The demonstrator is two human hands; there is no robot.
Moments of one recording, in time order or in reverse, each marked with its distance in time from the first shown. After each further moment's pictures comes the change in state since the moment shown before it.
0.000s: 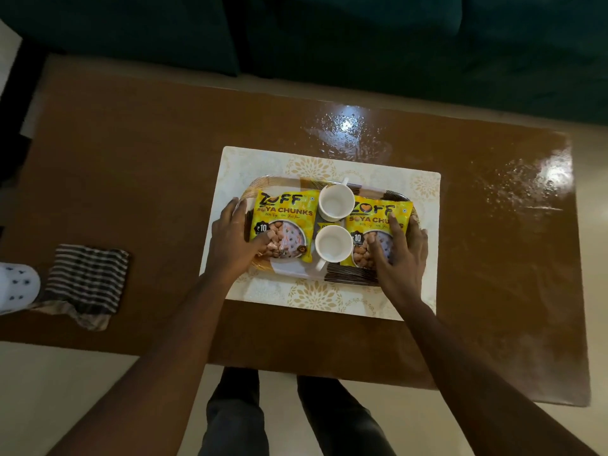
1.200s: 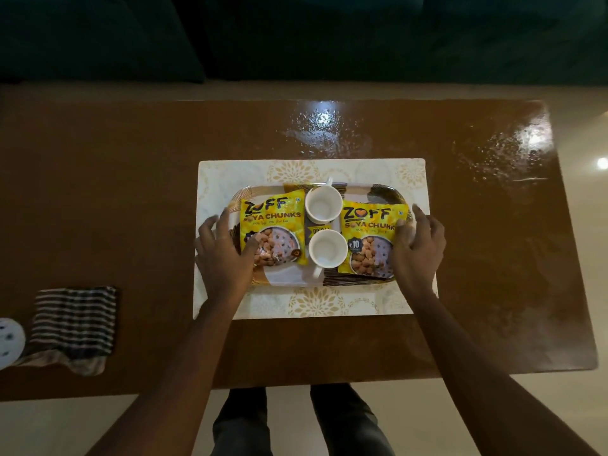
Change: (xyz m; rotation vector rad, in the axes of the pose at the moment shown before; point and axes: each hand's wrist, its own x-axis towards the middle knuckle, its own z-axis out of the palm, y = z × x) left_hand -0.001 0.015 0.008 0.068 0.193 -0.002; right_hand 0.007 -0.007 -0.016 0.099 0.306 0.182
